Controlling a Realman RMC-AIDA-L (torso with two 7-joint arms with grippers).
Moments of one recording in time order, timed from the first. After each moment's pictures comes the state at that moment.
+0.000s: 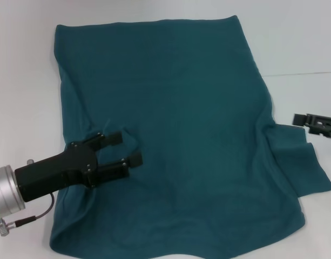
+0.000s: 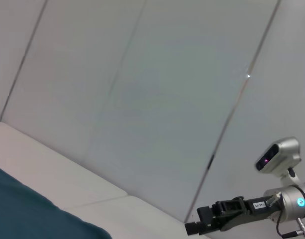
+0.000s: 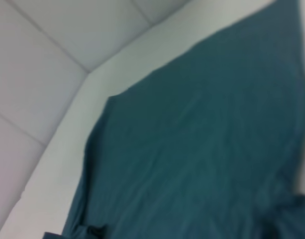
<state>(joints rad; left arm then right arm) -0.49 -2.15 0.65 0.61 1.81 1.61 -1.41 0.46 1.96 -0.50 -0.73 -2.07 -1.40 2.15</state>
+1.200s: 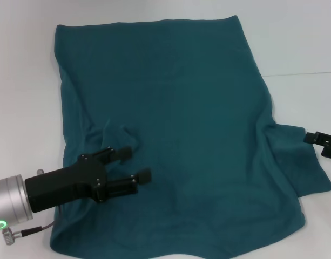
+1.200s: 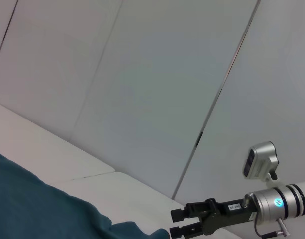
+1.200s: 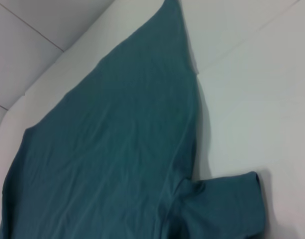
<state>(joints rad) -0.49 -2.16 0.69 0.61 1.84 1.60 -1.41 0.42 2.01 -0.47 -0.65 -2.11 -1.17 2.20</state>
